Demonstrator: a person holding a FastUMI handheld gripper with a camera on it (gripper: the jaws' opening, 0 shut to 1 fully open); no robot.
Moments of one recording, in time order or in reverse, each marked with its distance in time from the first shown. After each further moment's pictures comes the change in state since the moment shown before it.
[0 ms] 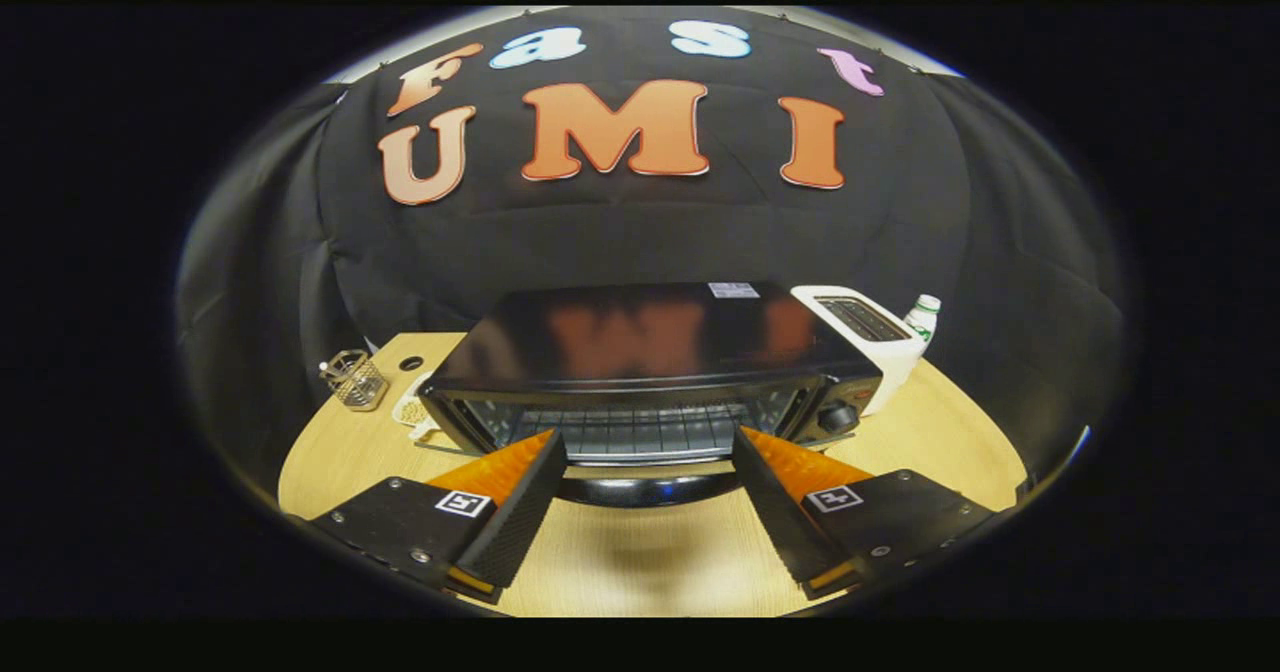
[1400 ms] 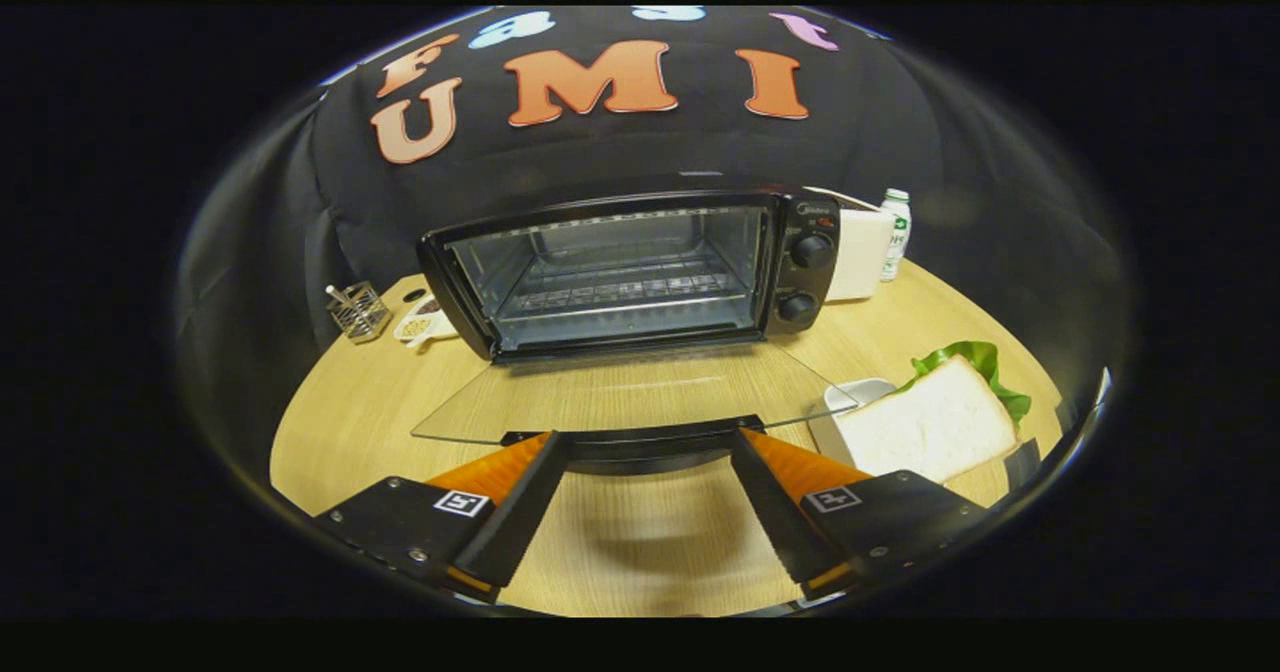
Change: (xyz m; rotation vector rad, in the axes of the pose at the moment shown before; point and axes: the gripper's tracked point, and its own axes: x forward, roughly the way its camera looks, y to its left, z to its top) arm -0.040 -0.013 -0.146 0.062 0.181 0.016
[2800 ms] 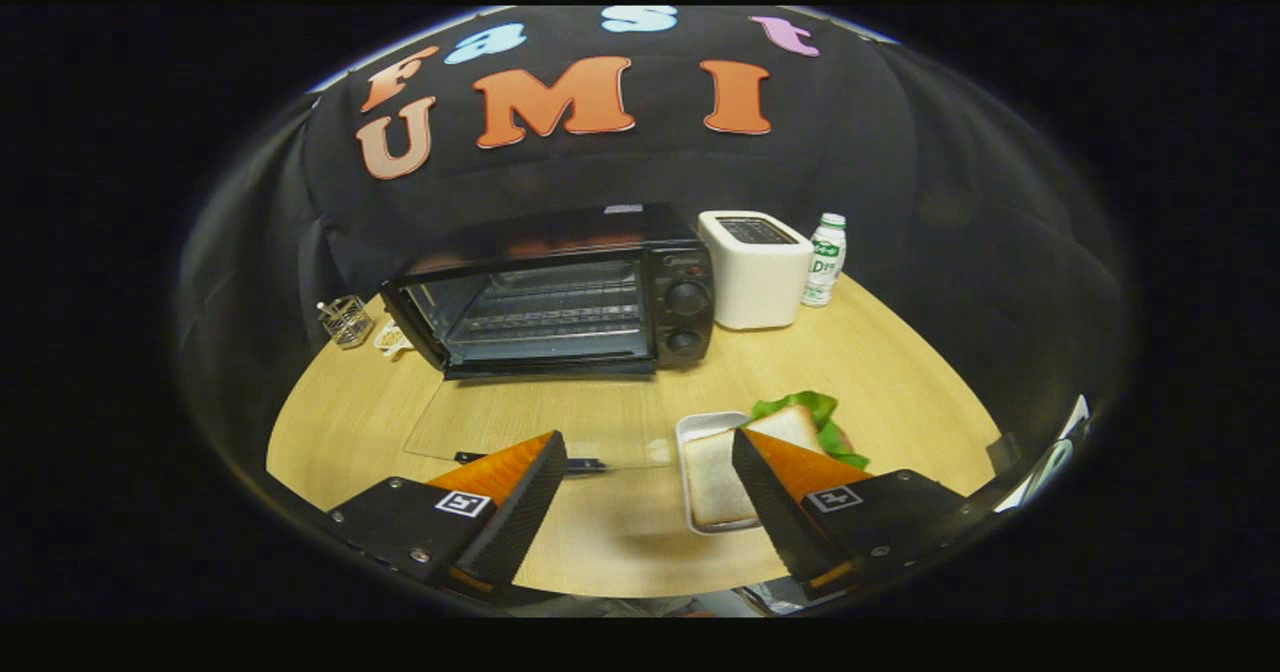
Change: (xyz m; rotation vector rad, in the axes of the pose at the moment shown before) arm -0.066 -0.117 0.051 -0.032 -0.012 -0.026
